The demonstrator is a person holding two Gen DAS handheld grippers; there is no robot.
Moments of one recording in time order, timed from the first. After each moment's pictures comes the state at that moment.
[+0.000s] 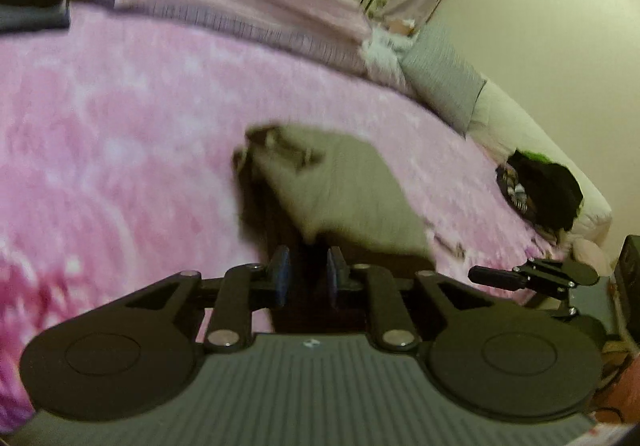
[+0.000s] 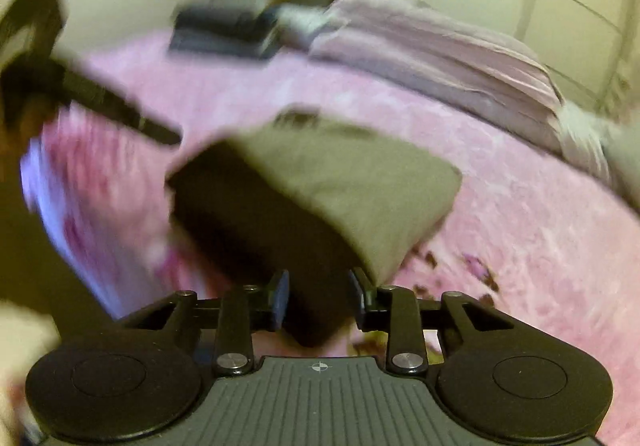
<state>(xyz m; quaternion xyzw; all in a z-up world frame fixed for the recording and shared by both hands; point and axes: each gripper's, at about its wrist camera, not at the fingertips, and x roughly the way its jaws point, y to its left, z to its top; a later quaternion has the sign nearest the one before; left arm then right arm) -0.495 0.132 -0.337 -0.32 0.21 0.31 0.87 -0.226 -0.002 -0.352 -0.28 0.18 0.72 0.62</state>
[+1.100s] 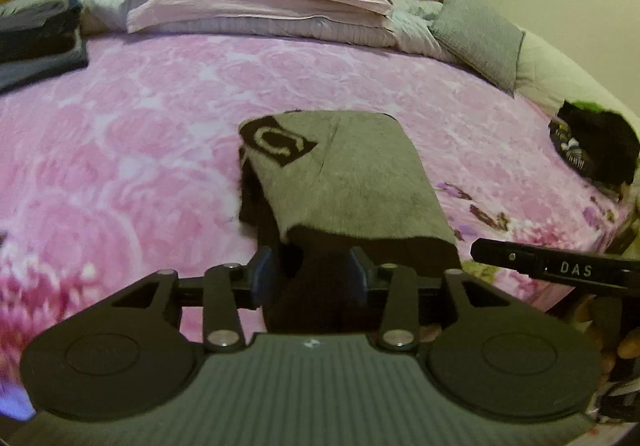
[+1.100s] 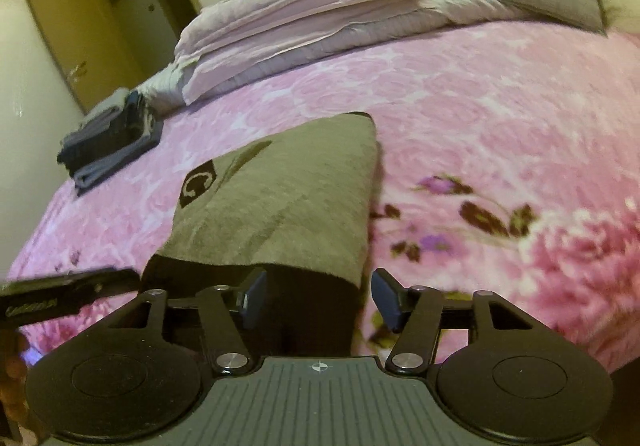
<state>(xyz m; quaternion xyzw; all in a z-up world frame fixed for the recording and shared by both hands) -0.445 0.089 -0.327 -0.26 0.29 0.39 0.84 -0.199 -0.008 -0.343 -0.08 0.39 0.59 0.70</state>
